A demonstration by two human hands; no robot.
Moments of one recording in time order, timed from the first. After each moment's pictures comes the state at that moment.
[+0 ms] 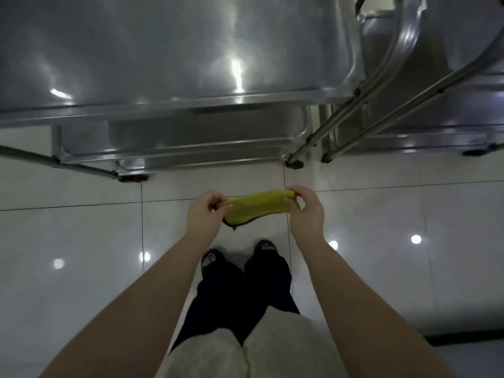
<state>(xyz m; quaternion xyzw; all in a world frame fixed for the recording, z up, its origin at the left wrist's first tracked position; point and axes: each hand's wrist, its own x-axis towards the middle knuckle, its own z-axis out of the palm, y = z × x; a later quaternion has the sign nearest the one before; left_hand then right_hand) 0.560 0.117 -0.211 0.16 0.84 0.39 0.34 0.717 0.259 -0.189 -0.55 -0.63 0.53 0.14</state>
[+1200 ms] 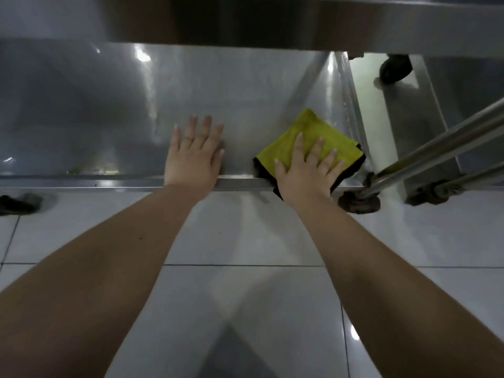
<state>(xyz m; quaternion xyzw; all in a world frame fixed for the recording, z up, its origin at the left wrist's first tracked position) 0.382 0.267 -0.769 0.45 0.89 0.03 0.01 0.541 0.408 -0.762 -0.49 -0.86 0.13 -0.11</state>
